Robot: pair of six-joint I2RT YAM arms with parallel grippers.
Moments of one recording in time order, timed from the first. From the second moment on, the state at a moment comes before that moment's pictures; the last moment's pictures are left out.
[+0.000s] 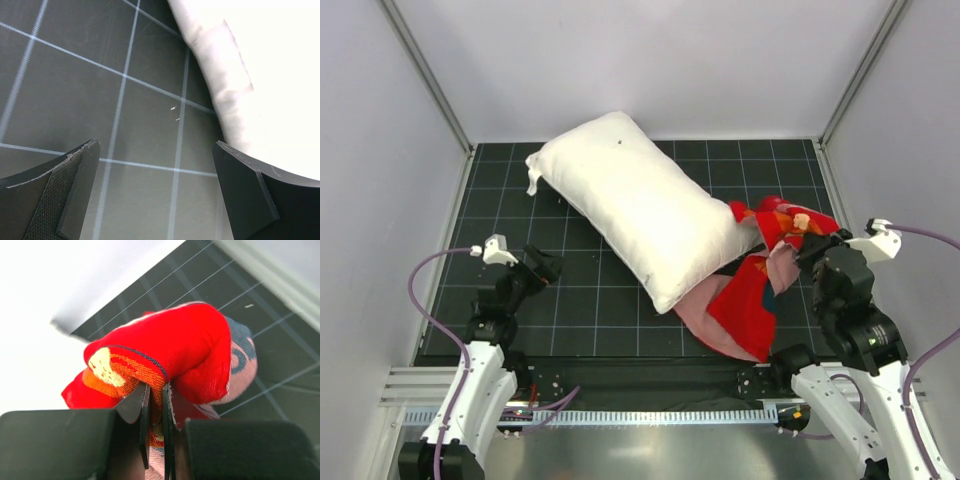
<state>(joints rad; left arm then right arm) -0.04 0.59 0.24 -0.04 0.15 -0.63 0.33 0.51 0.87 -0.66 0.58 0.68</state>
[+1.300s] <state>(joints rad) -0.76 1.85 1.17 0.39 0.03 -0.97 0.32 0.49 0.98 -0.64 0.21 0.53</state>
